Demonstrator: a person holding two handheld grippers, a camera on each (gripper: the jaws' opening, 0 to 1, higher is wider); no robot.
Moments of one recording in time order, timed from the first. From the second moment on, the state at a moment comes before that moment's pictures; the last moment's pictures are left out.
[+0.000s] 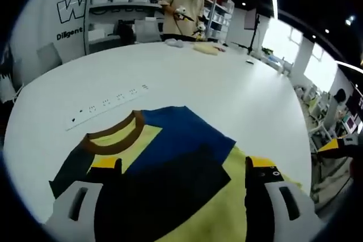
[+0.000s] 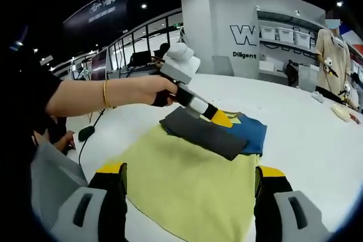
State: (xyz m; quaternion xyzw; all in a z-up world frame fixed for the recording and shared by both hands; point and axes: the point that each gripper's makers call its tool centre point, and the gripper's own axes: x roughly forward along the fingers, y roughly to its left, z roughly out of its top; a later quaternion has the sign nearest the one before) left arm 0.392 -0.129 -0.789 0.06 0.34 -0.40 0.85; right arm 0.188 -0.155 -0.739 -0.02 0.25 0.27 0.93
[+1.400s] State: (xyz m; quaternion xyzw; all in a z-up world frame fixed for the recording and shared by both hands) left arm 0.447 0.035 -0.807 0.06 0.36 -0.32 0.87; right arm 0.282 0.000 -0.756 -0.05 0.20 0.37 0.91
